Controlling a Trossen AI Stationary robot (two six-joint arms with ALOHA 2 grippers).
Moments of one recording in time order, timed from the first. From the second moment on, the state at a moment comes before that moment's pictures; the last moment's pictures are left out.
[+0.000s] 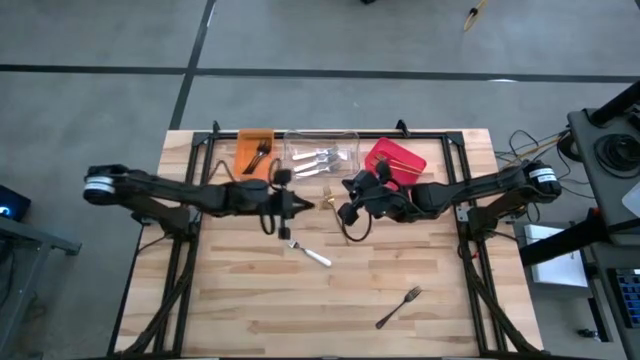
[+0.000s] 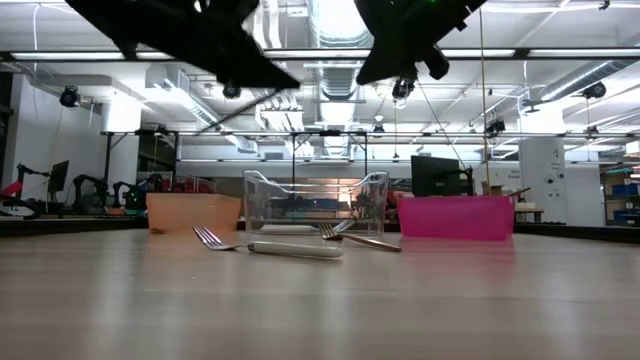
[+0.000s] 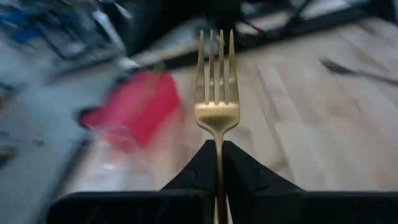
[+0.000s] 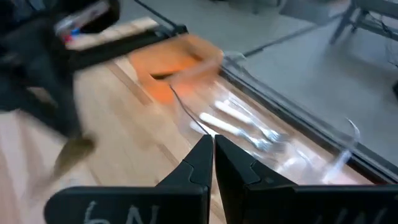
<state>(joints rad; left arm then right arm) 0.01 1.31 0.68 0.30 -0.11 0.27 0.09 1.46 1.07 -0.19 0.68 0.38</state>
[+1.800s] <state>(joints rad) -0.03 1.37 0.69 0.95 -0.19 0.10 0.12 1.76 0.96 0.95 0.38 -0.07</state>
